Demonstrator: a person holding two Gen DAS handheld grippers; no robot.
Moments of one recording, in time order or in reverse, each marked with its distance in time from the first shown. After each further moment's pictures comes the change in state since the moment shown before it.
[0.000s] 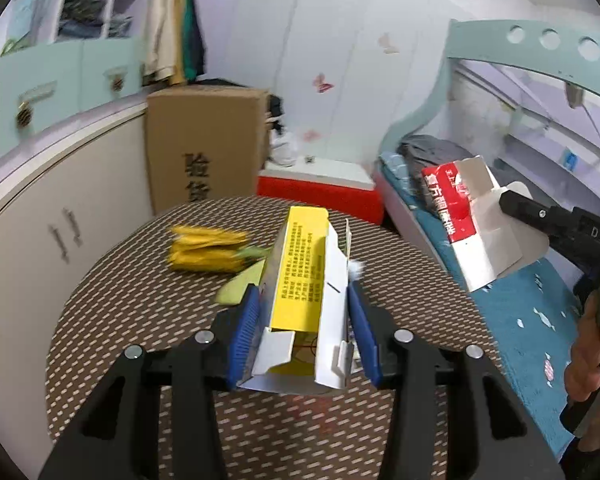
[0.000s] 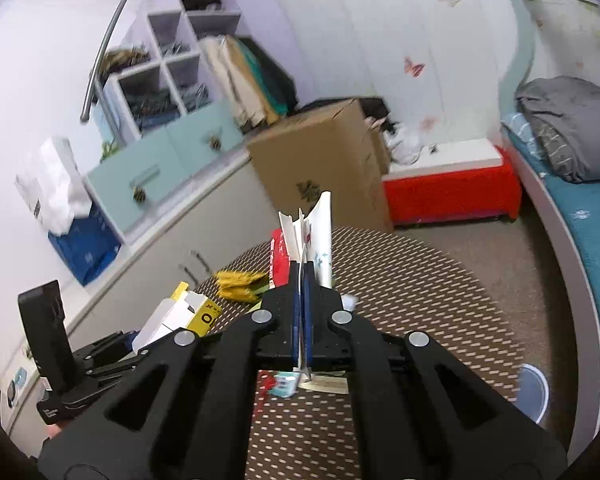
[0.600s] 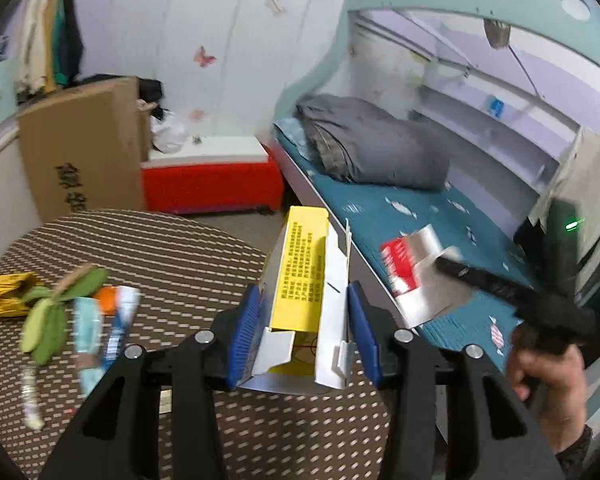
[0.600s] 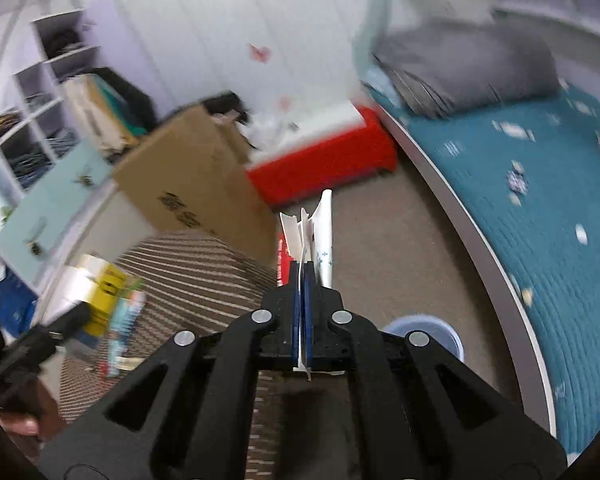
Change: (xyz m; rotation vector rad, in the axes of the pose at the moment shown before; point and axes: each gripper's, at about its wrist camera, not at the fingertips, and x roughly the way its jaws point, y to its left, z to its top) left arm 0.097 -0.190 0.012 0.165 0.128 -0.271; right arm -0.037 -0.226 -0.049 0.296 0.102 -0.360
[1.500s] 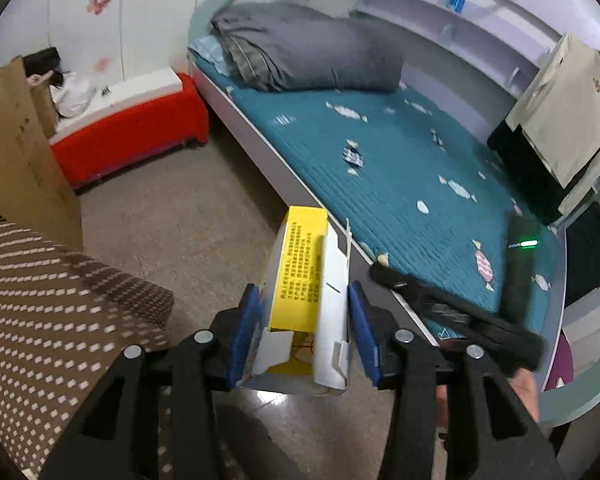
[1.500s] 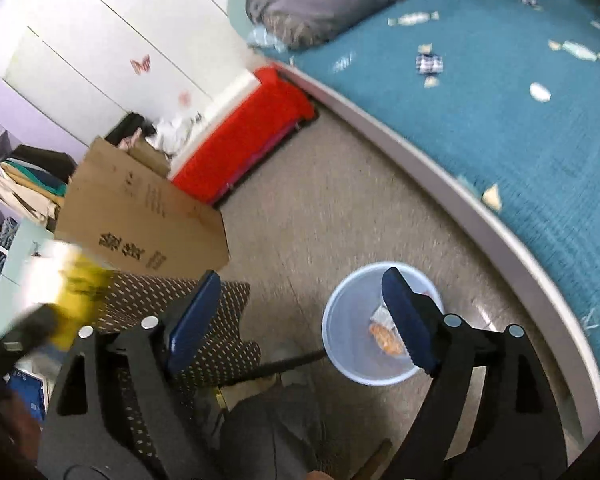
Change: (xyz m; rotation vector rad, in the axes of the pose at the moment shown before) left arm 0.186 -0.118 0.004 0.170 0.336 -0.137; right arm 0.043 -0.156 -0.038 0.346 0.012 -0.055
